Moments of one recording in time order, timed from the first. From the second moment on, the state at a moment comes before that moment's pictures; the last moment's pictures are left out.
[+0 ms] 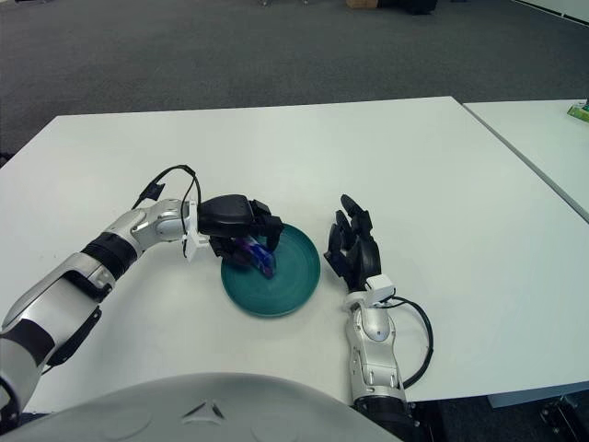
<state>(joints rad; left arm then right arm) -0.63 0.36 -0.60 0.68 0.63 -1.05 -0.26 0.25 0.05 -0.02 0.09 0.08 -0.29 0.04</state>
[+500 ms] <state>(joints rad) -0.63 0.37 -0.59 0.69 0.68 -1.11 -0.18 0.25 0.04 -0.02 0.11 0.04 -0.35 0.03</state>
